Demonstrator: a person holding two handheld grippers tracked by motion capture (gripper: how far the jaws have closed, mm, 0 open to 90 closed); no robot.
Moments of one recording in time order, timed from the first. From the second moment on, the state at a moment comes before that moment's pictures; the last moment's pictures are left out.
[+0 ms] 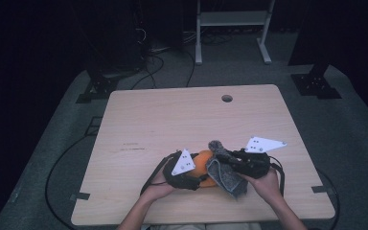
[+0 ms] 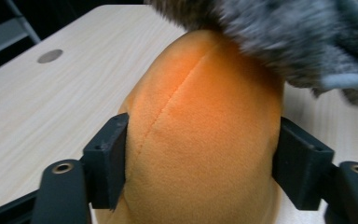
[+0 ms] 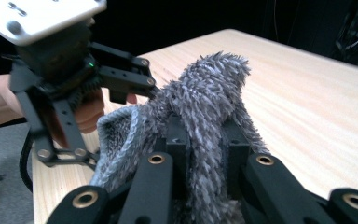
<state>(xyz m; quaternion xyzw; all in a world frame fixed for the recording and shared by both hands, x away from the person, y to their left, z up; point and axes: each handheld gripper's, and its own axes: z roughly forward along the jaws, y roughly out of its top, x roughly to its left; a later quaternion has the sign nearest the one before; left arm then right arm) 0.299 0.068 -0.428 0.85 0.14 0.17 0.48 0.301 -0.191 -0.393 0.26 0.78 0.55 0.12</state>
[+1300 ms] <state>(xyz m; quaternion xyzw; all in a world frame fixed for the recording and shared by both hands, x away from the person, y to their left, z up) 0.299 0.059 -0.418 0.84 0.13 0.17 0.51 0.292 -0.226 -0.398 0.28 0.79 0.53 0.15</state>
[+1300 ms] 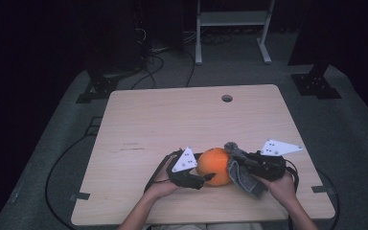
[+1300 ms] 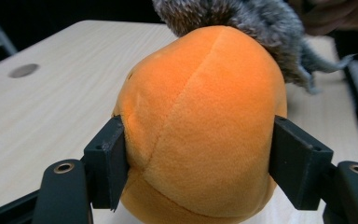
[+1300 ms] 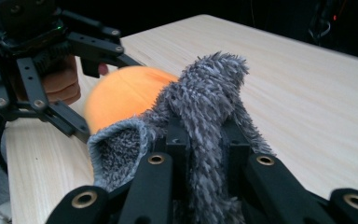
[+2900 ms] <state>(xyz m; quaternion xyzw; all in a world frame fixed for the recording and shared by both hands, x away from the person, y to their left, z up) 0.307 0.060 -0.428 0.83 0.12 0.14 0.52 0.298 -0.232 -0.413 0.31 0.77 0.54 0.12</state>
